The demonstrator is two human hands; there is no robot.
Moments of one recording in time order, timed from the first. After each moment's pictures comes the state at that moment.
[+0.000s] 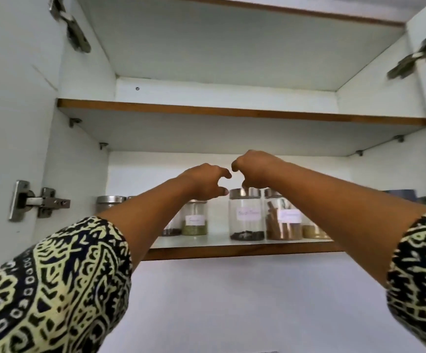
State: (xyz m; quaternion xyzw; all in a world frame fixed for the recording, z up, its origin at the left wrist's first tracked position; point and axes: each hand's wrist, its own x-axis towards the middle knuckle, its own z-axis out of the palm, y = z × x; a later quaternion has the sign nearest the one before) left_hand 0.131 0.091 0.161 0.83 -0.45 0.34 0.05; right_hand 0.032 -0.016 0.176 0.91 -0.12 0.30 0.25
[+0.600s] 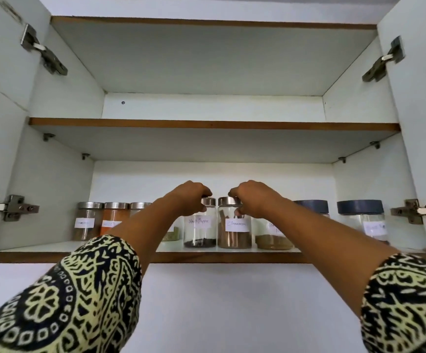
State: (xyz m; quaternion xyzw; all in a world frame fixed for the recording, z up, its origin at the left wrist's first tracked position) left_hand 0.090 0.001 0.145 0.87 -0.36 0.33 0.05; right_hand 0.000 -0.146 0.141 0.94 -0.03 0.32 0.14
